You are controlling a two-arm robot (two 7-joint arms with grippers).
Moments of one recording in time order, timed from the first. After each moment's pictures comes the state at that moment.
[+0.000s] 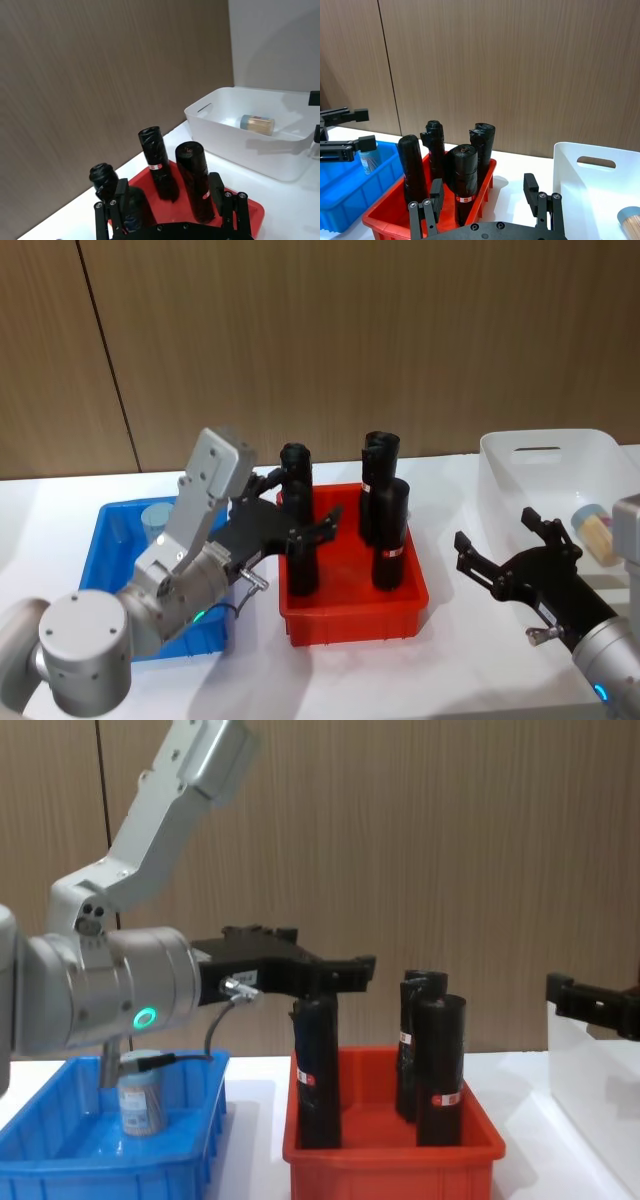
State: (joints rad) left arm -0.42 0.33 0.43 -1.47 -0.25 0.12 -0.32; right arm -0.01 0.34 -0.23 -1.77 0.29 0.03 0.07
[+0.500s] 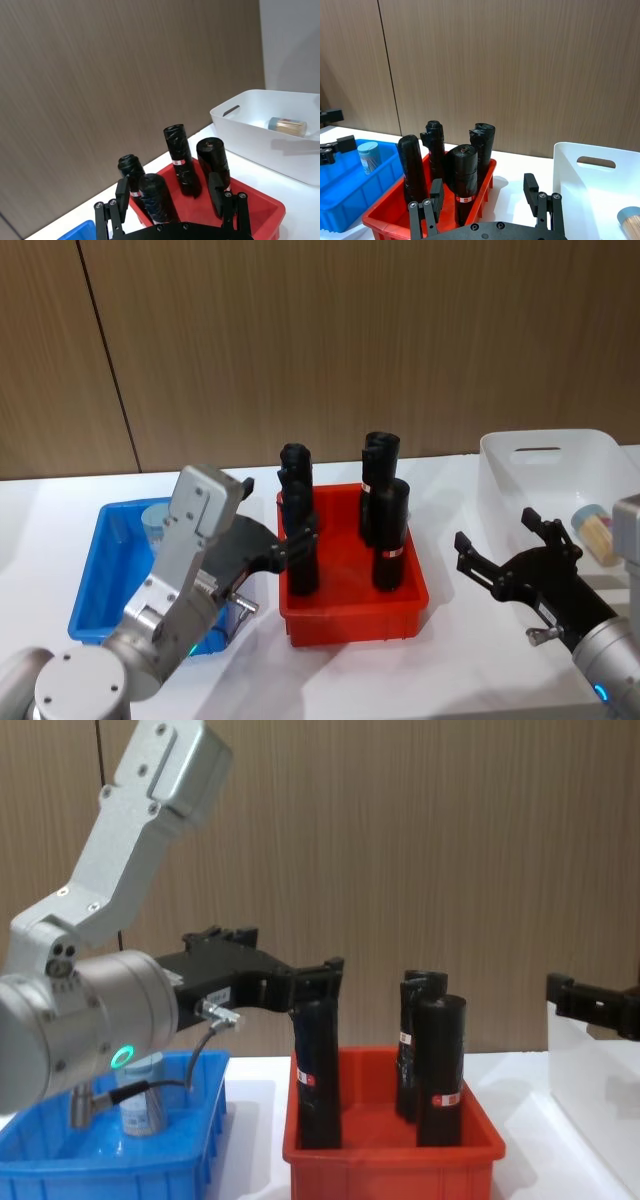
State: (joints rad) left arm -0.31 0.36 0.45 -1.56 -0.22 0.06 -0.13; right arm -0.01 0.34 -0.23 -1.77 0.29 0.03 0.07
